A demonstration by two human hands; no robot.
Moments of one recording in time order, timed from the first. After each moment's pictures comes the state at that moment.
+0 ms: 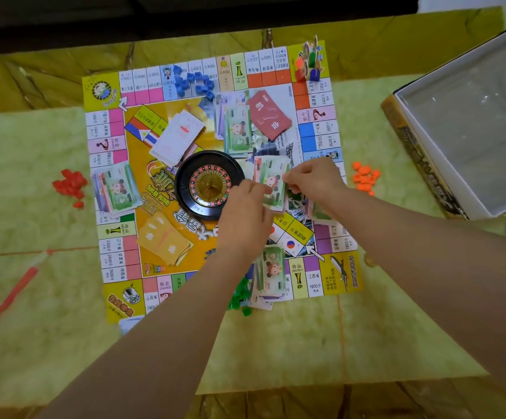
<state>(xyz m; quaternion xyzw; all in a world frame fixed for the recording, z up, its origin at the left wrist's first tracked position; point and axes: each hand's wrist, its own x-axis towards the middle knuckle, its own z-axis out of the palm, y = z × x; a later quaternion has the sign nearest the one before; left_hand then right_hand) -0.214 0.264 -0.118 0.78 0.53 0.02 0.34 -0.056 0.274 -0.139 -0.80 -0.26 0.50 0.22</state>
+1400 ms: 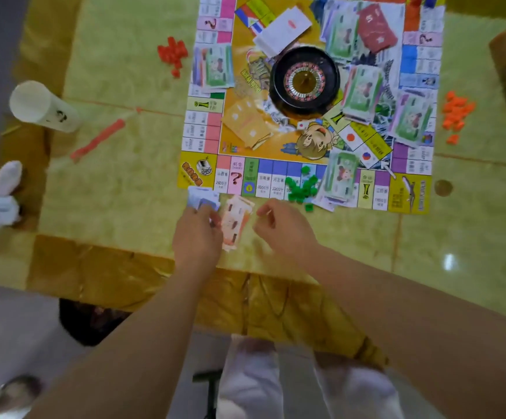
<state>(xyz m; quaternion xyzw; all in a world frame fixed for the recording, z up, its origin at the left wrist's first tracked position) -0.446 0.081 -0.126 0.58 0.76 -0.04 0.27 -0.282 0.078 -0.134 -0.69 -0.51 0.51 0.06</state>
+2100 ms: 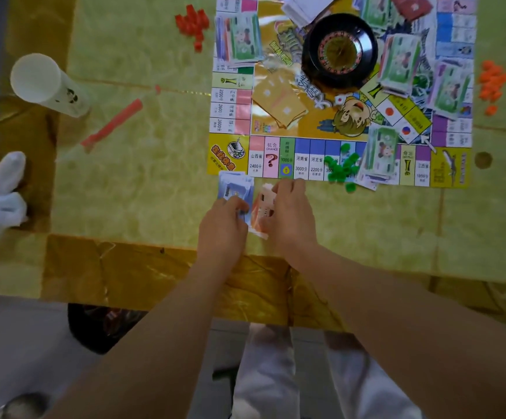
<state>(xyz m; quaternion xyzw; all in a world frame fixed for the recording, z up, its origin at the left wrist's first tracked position) -0.497 0.077 -0.146 0.64 0.68 0.01 0.36 -0.376 0.072 -0.155 -0.78 -0.55 0.30 0.02</state>
